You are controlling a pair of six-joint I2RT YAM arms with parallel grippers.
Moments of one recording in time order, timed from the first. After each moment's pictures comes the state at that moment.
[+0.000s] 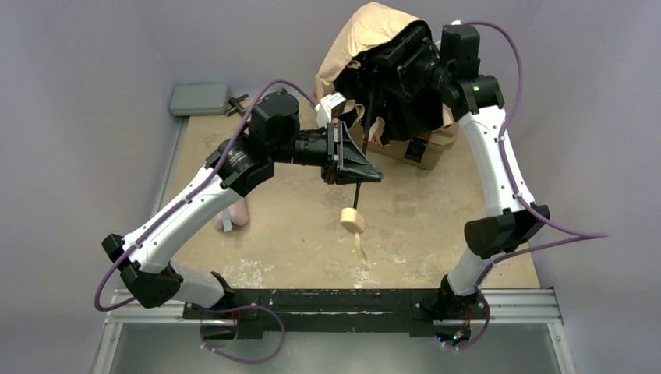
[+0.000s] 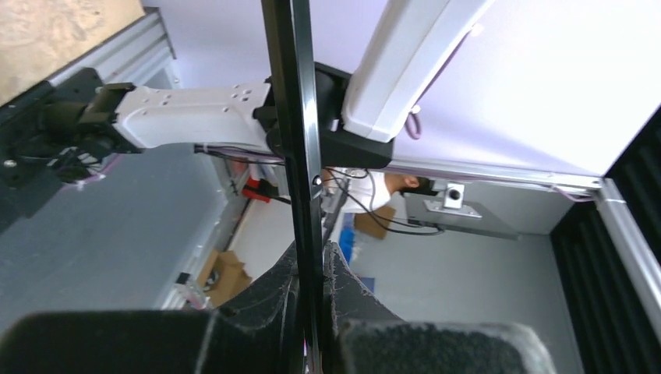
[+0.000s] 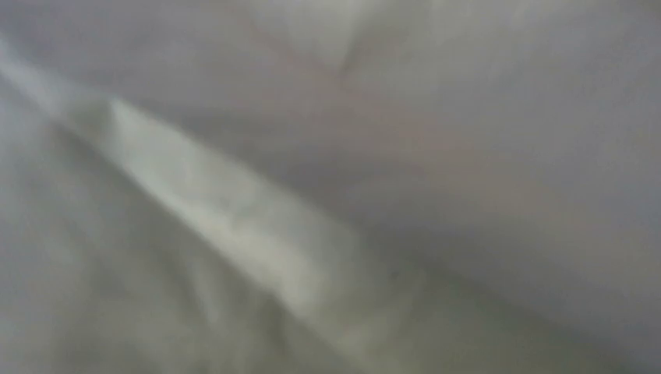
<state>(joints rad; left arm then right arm) -0.83 1.39 1.66 -0.50 0.71 -1.36 0.24 1.75 2.15 -0.70 -0.29 1.09</state>
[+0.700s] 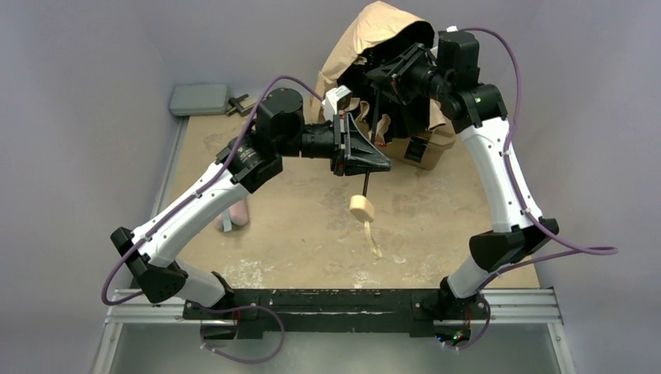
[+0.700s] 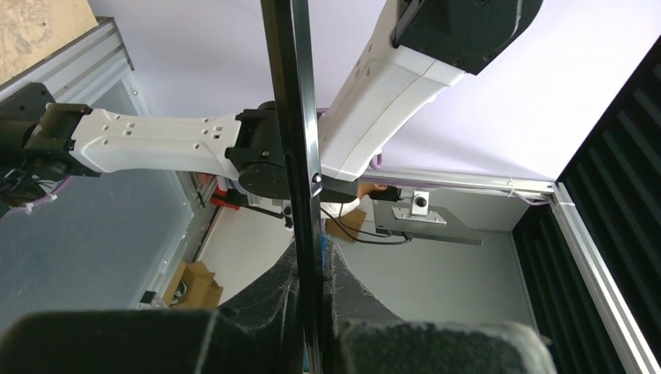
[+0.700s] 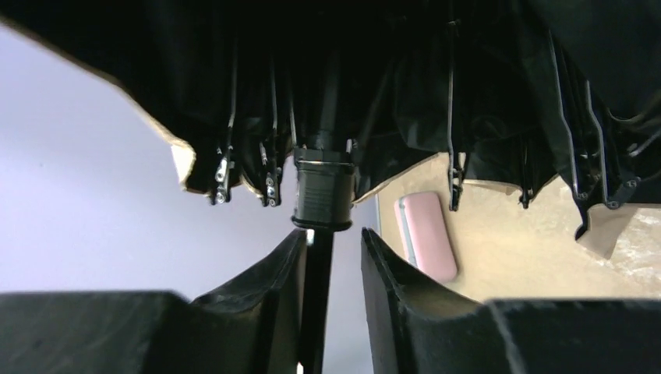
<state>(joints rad) -0.83 1.44 1.66 -0.31 0.71 -1.51 0.30 1.62 2.04 -0.75 -0.30 1.14</state>
